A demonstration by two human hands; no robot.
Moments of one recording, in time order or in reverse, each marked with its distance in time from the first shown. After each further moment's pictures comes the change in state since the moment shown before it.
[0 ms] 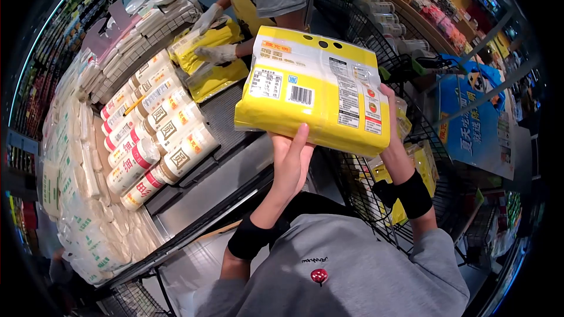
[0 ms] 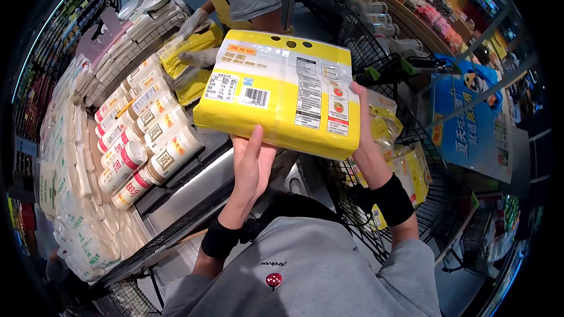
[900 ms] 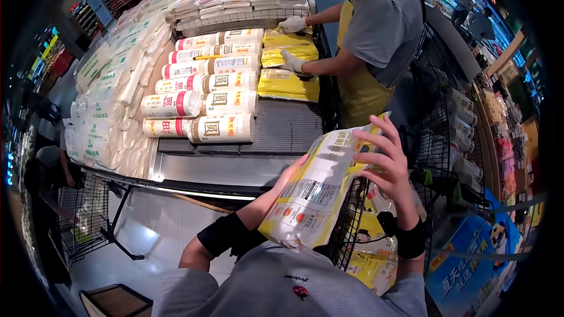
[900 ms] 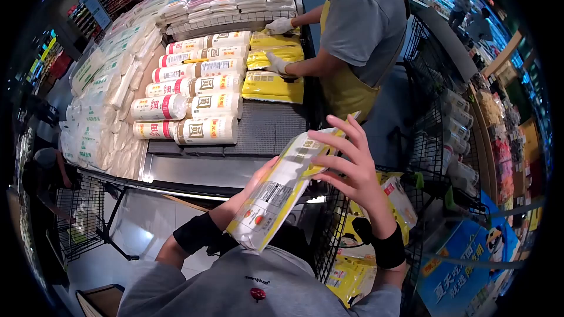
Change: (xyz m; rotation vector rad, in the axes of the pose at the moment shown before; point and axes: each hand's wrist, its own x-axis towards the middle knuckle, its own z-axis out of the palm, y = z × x) left_hand 0.045 -0.027 -0.063 -0.497 0.303 -0.408; right_hand 0.083 -0.031 0.094 -1.579 -1.183 -0.963
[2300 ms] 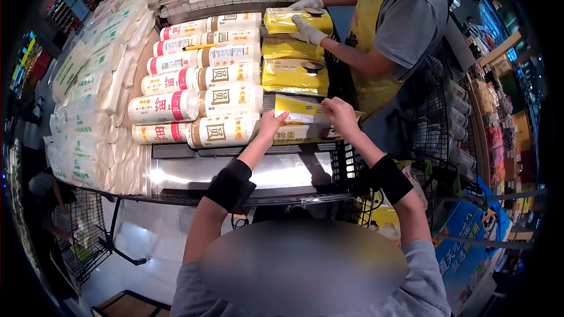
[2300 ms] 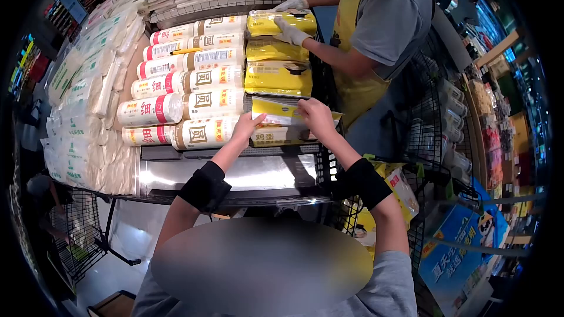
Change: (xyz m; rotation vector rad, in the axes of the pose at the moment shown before) left_hand 0.072 0.200 -0.135 1.067 0.605 0.617; right_hand 0.040 0.160 0.212 -0.165 -0.085 0.401
